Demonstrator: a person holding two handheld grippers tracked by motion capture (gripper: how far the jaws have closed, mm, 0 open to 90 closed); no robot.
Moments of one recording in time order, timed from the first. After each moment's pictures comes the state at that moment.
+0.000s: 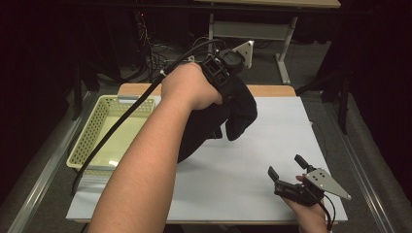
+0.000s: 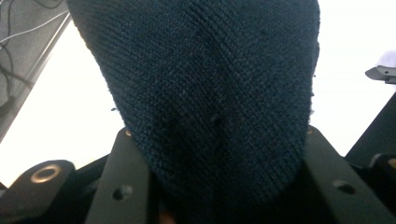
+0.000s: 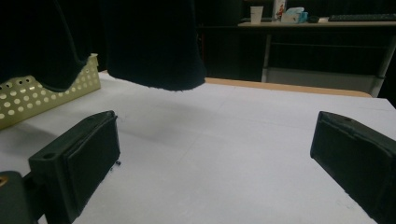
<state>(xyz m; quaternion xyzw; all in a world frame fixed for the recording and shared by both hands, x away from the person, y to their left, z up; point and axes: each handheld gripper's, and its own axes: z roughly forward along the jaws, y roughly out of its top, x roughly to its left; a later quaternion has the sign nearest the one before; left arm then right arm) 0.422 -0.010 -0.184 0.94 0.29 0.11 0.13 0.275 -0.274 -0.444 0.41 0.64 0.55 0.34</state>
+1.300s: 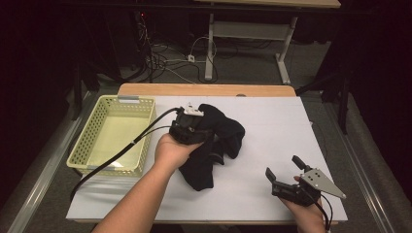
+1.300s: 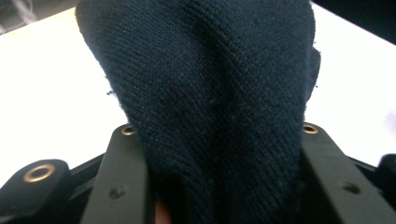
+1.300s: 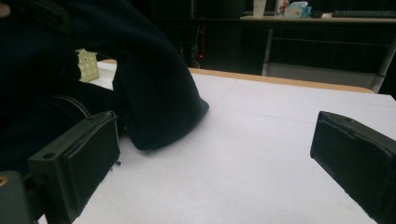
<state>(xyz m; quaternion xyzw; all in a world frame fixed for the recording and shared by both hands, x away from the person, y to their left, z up) 0.395 0.071 -0.373 0.82 0.37 0.13 0.41 0.278 -0.270 -0.450 0.41 0.65 0.54 0.34</state>
